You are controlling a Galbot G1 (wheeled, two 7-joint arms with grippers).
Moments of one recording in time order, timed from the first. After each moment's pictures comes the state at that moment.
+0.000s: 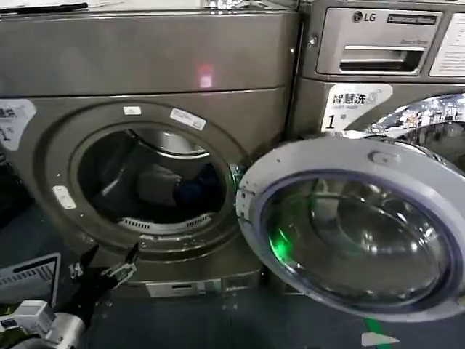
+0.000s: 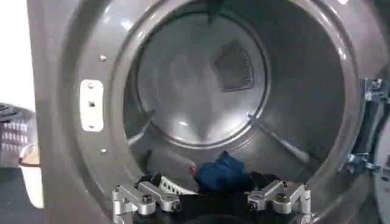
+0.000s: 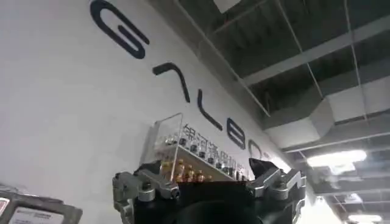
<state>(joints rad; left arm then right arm) 1.51 -1.45 -0.84 -2.43 -0.32 0.63 0.14 -1.83 0.95 2.46 1.97 1.04 -0.24 -0.15</state>
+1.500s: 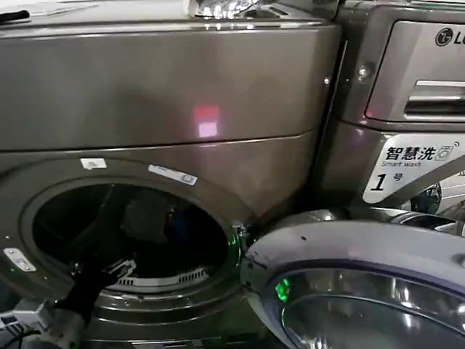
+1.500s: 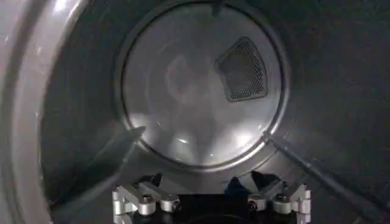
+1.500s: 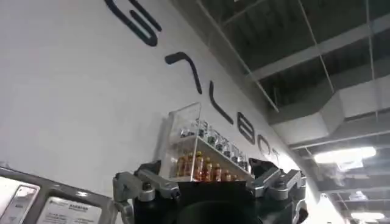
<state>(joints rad) 1.49 -1.43 -0.83 -2.41 -0.32 0.61 0.15 -1.85 0.97 2.48 1.99 1.04 -0.26 -0.15</state>
